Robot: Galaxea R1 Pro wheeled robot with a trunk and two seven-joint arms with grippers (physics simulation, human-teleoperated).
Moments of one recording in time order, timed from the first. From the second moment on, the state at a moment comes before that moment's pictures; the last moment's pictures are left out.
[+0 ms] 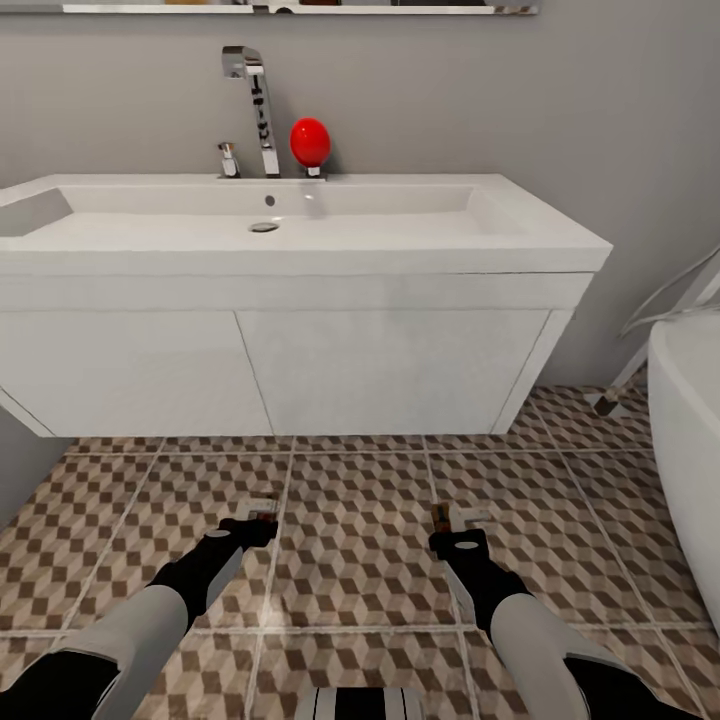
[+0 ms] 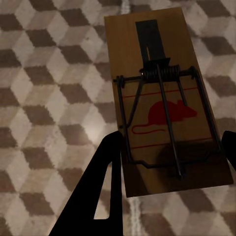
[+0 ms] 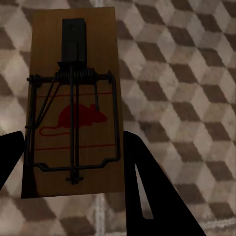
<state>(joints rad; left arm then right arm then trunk) -0.80 0.02 -0.19 -0.31 0.14 0.14 0.06 -0.79 0.14 -0.20 -0.26 0.34 0.13 -0.26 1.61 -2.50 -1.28</state>
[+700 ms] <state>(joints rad) -0.80 0.02 -0.19 -0.27 0.15 0.13 0.06 -0.79 0.13 -0.20 -0.26 0.34 0.13 -0.25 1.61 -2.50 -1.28</state>
